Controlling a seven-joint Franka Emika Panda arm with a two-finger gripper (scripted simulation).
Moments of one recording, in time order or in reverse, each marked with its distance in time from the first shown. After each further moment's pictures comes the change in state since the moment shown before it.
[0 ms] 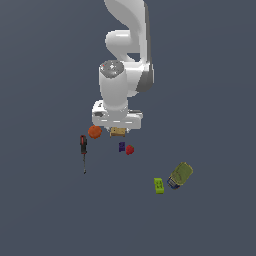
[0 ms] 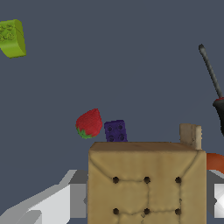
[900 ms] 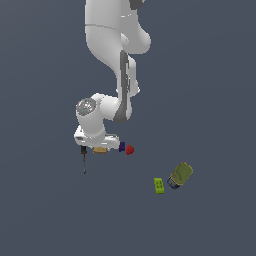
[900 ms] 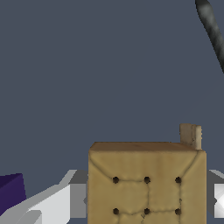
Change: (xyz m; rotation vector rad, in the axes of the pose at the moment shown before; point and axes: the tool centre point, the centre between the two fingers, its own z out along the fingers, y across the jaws) arm 0.036 0.093 0.117 0.001 0.000 0.000
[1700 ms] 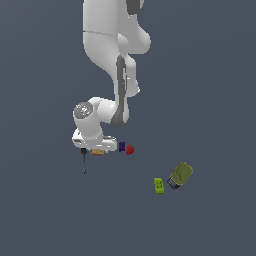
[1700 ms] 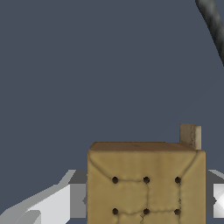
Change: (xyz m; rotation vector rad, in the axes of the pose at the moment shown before) arm 0.005 0.012 0.014 0.000 0.000 0.001
